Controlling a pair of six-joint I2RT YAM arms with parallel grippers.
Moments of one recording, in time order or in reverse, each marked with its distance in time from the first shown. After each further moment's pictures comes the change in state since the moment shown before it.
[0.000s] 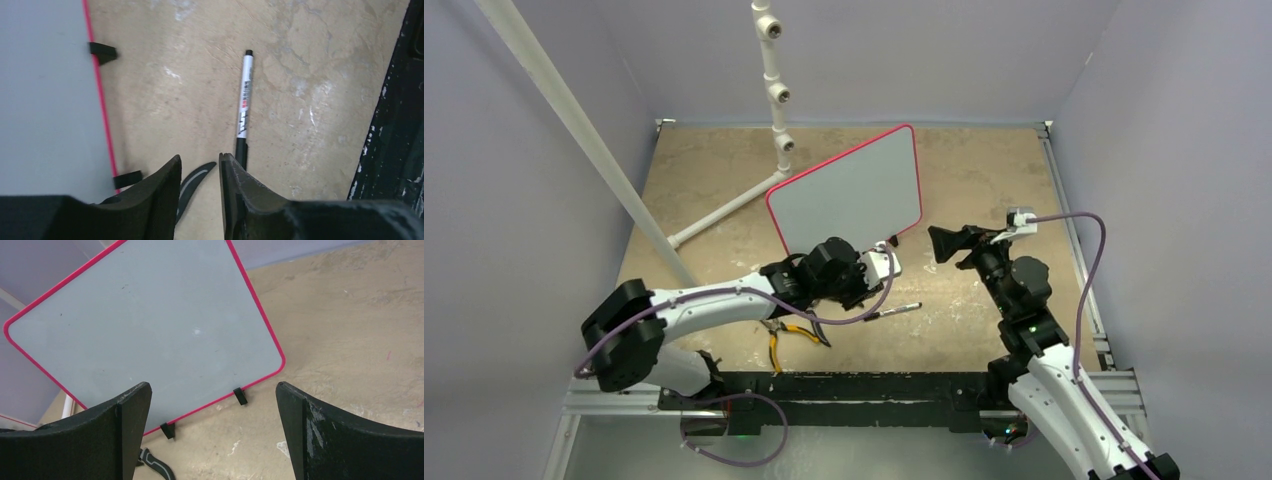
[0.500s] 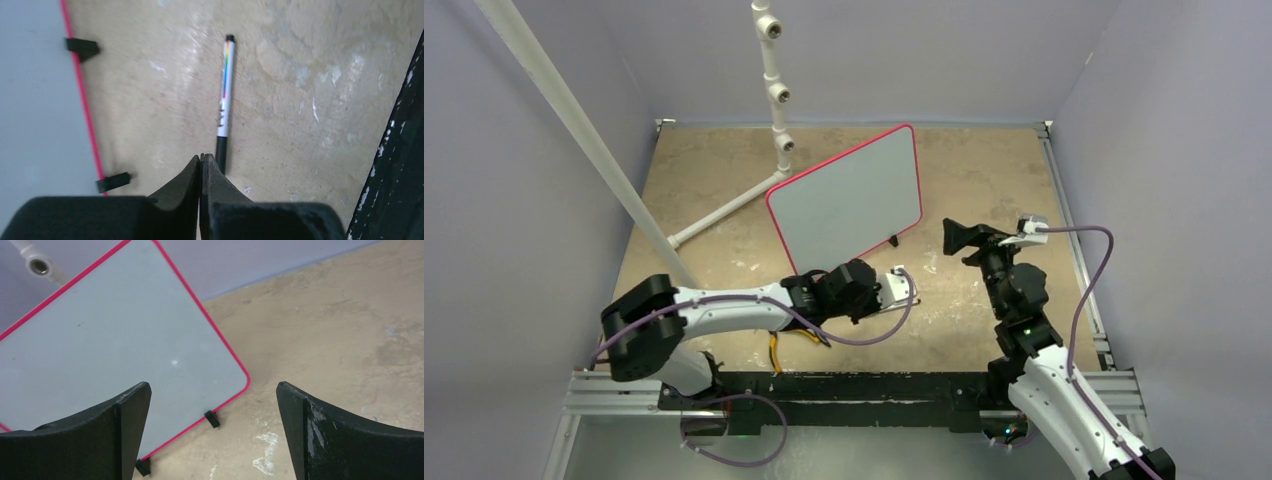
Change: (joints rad) left arm -0.134 0.157 0.023 -0.011 -0.152 0.019; right arm 0.000 -0.003 -0.095 0.151 0.240 0.001
